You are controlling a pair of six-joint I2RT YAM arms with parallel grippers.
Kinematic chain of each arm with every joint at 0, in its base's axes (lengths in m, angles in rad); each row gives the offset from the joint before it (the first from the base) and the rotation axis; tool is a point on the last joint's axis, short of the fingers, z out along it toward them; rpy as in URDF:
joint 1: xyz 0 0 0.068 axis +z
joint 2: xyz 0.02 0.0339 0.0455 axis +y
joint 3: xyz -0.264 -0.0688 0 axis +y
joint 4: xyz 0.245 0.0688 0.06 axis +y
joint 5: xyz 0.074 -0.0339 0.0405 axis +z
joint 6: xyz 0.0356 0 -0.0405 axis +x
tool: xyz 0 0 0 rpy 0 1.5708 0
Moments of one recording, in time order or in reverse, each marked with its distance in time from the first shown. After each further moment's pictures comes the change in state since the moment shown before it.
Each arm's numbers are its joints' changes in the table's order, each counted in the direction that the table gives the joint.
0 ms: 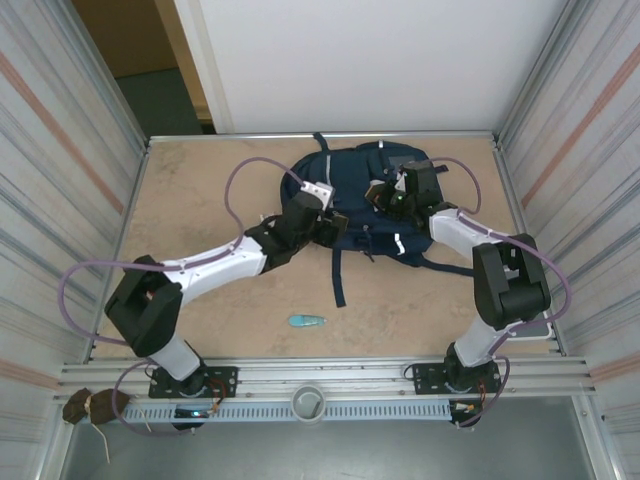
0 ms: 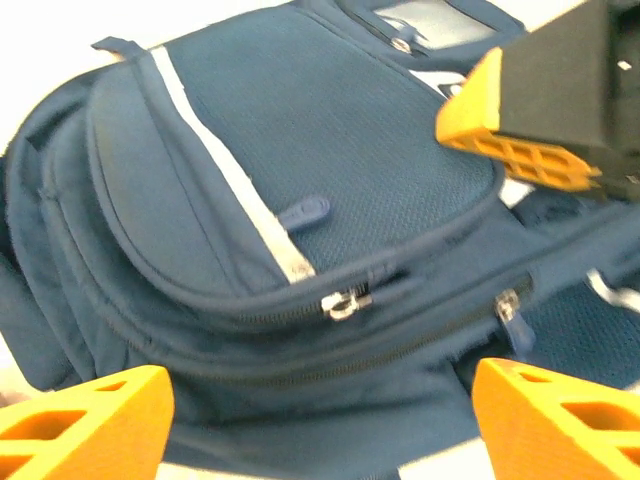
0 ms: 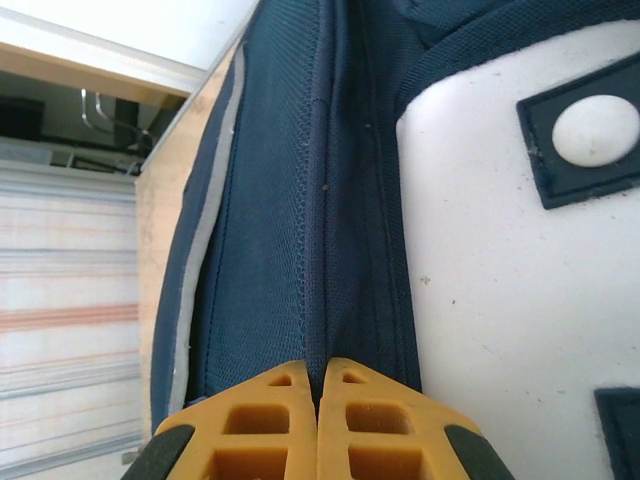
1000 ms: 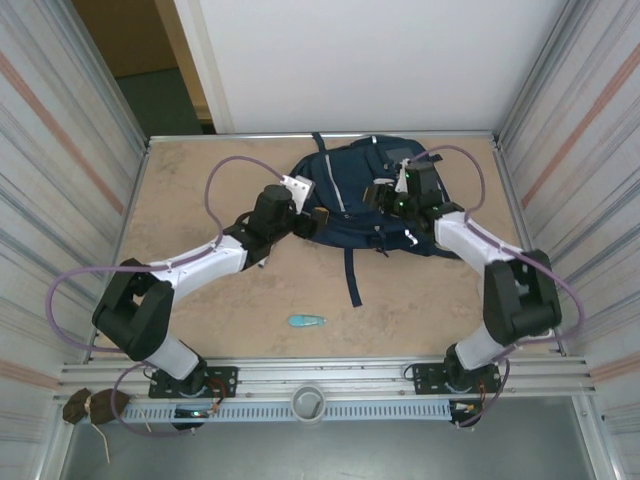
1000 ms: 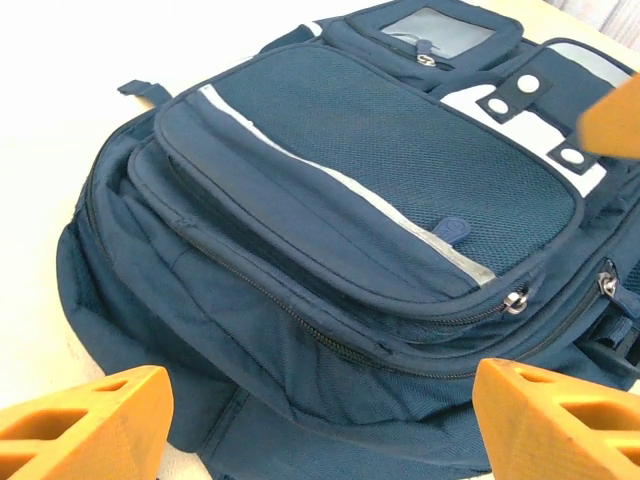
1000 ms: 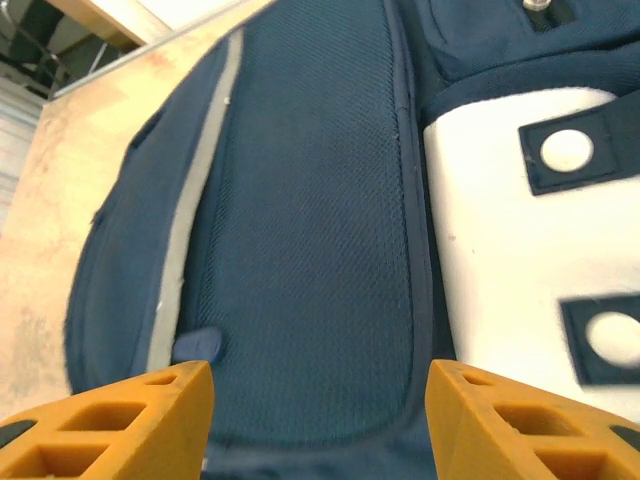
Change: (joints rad) left arm 0.164 -0.072 0.136 -0.150 -0.192 0.136; right arm 0.016 -0.063 -0.025 0.165 -0.133 -0.402
